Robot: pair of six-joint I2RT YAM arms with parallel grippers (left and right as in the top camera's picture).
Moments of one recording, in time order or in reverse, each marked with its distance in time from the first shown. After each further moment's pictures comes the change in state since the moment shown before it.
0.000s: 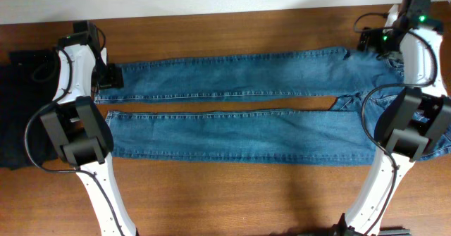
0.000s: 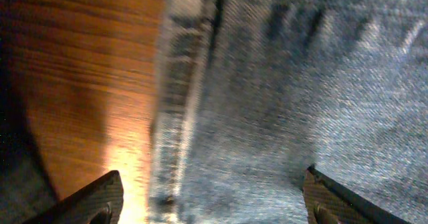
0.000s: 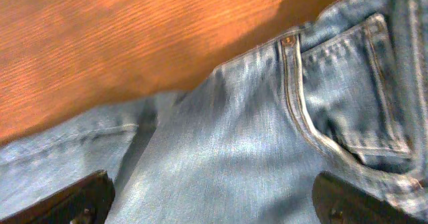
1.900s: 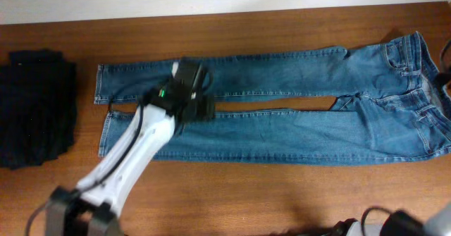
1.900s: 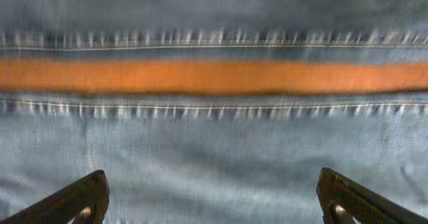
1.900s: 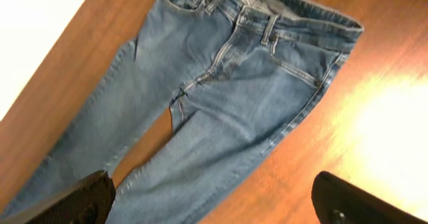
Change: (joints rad) left arm -0.645 -0.917 -0.985 0.380 0.005 -0.441; right arm -0.275 -0.913 -0.264 -0.530 -0.029 0.282
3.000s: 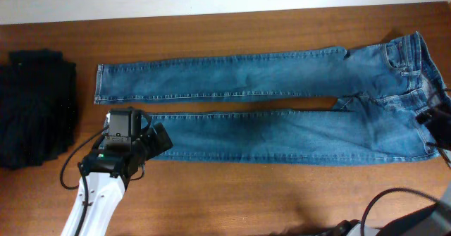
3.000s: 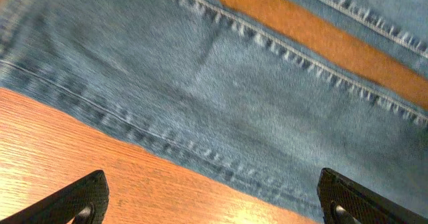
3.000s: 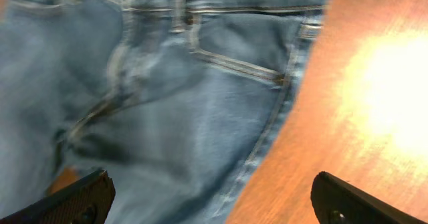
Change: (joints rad) left arm 0.333 -0.399 -0.459 0.104 0.150 -0.108; right arm -0.222 -0.048 -0.819 0.680 -0.007 0.013
